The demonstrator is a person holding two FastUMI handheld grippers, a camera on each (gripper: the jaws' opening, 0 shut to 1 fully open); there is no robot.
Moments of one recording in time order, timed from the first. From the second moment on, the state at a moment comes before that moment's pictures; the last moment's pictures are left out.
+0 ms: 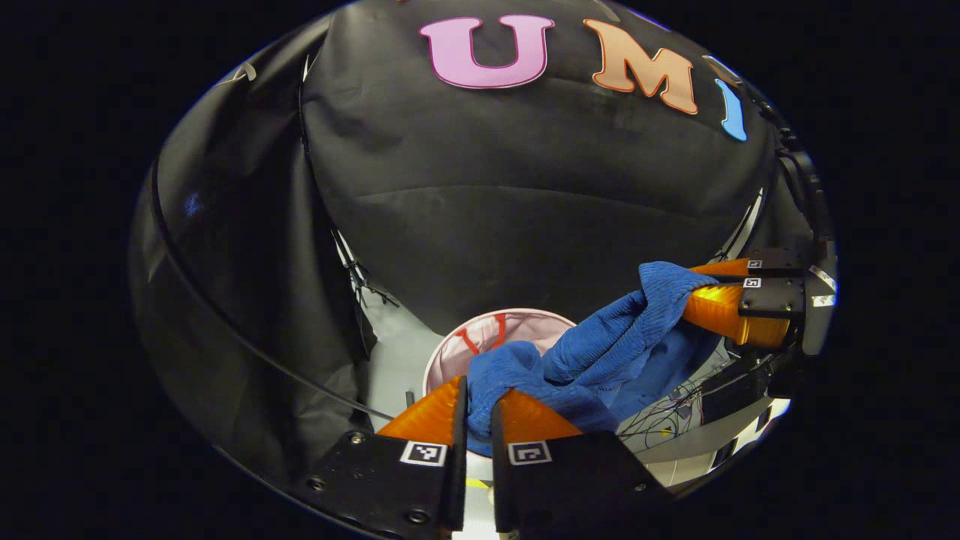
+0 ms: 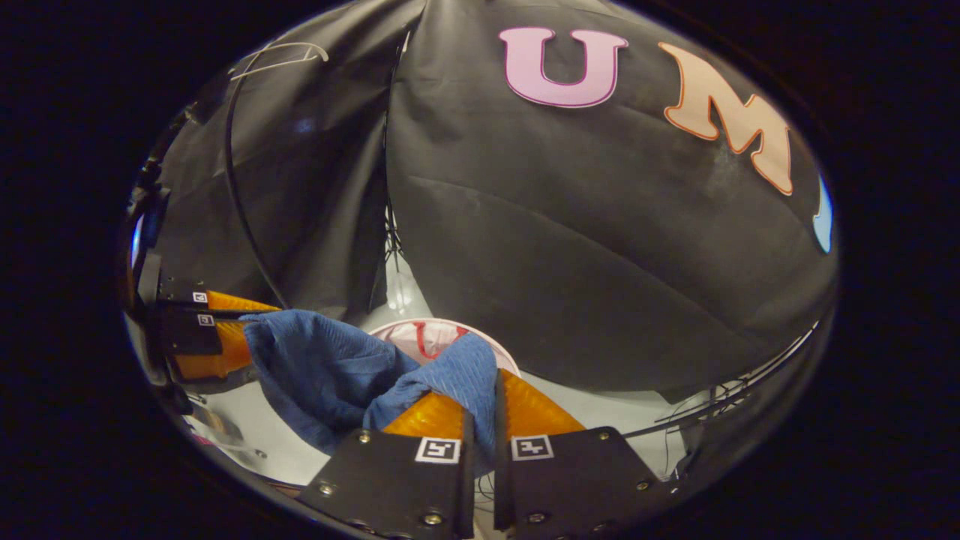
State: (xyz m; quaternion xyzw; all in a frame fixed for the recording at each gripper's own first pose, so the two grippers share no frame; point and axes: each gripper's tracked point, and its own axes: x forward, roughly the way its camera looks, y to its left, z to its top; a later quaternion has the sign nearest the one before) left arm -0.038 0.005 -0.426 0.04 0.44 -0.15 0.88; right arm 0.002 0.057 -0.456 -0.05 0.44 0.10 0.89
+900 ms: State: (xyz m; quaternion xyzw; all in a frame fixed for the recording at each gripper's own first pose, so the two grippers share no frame) left arm -0.037 0.007 -0.419 0.04 0.43 -0.14 0.89; right arm 0.007 0.064 -0.442 -0.05 0.42 0.11 0.90
